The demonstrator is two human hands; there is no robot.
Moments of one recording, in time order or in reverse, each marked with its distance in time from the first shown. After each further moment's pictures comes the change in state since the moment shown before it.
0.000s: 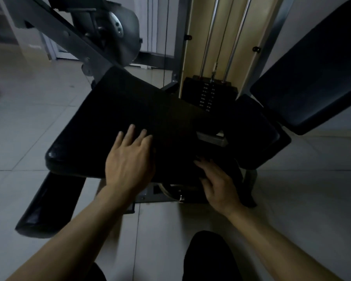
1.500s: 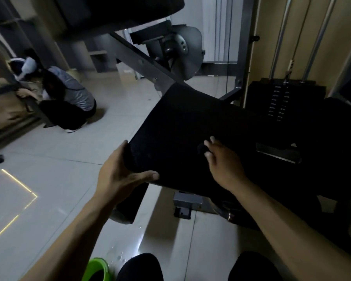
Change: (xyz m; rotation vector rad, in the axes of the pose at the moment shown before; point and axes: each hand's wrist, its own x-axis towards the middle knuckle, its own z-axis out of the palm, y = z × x) left_hand -0.050 -0.089 -0.059 -0.452 0.131 -0.497; right_hand 0.131 -0.085 0.030 0.164 -0.279 0.098
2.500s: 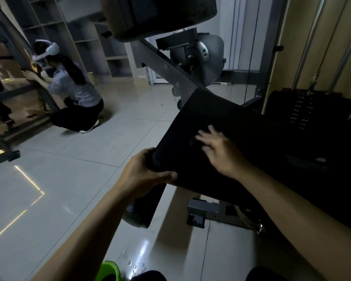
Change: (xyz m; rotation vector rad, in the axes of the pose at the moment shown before) left_hand 0.020 -0.035 -0.022 -0.282 -0.226 -0.053; right_hand 0.056 -0.053 0.031 0.086 -0.020 -0.262
